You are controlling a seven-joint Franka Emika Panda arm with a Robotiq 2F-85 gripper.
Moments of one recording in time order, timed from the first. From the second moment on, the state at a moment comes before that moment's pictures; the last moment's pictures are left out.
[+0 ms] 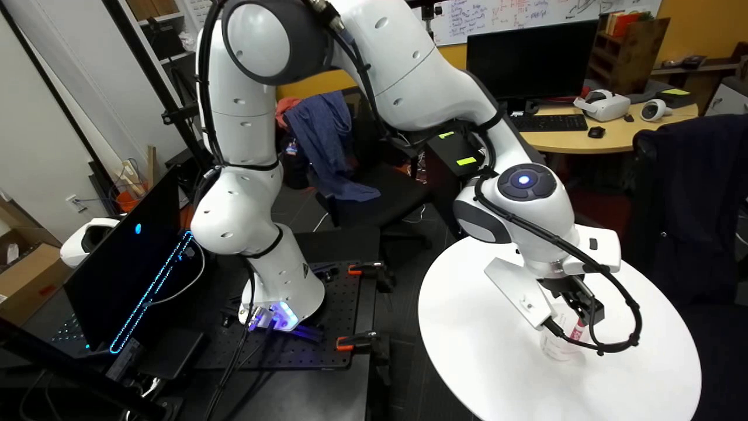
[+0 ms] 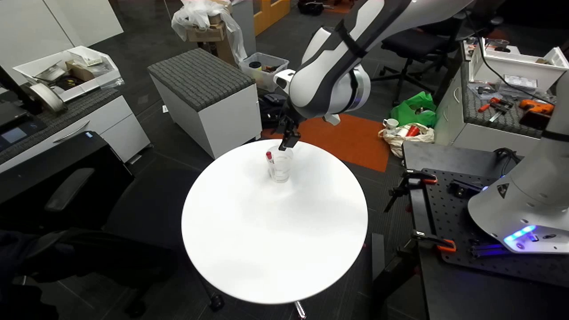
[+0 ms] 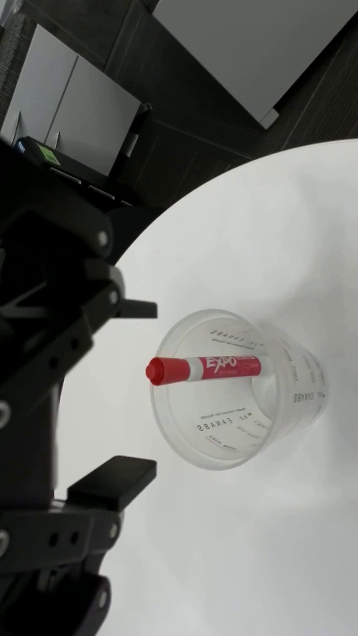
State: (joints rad) arm 0.00 0.39 -0.11 -2.26 0.73 3.01 -1.20
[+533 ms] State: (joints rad) arm -0.02 0.42 -0.09 -2.26 0.73 3.01 -1.20
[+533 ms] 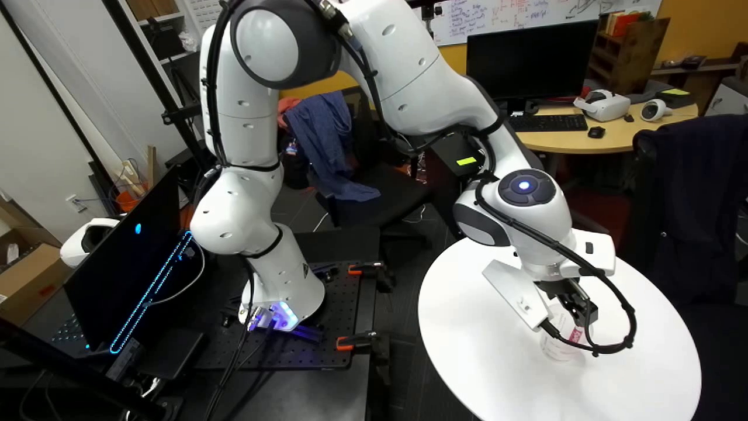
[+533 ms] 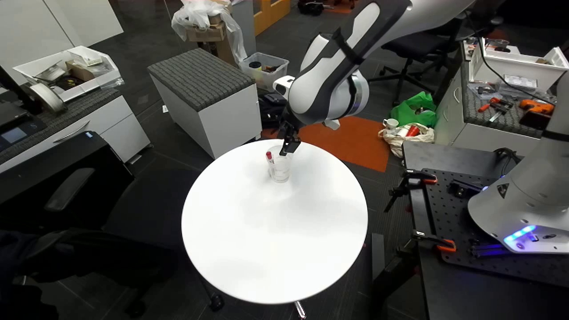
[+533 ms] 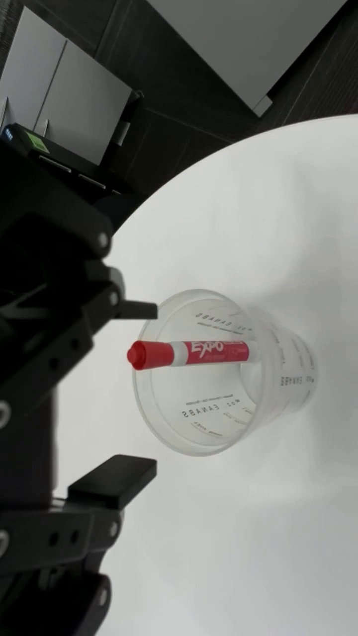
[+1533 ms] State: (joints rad) arm -0.02 0.49 -0.09 -2.20 0.73 3.01 -1.20
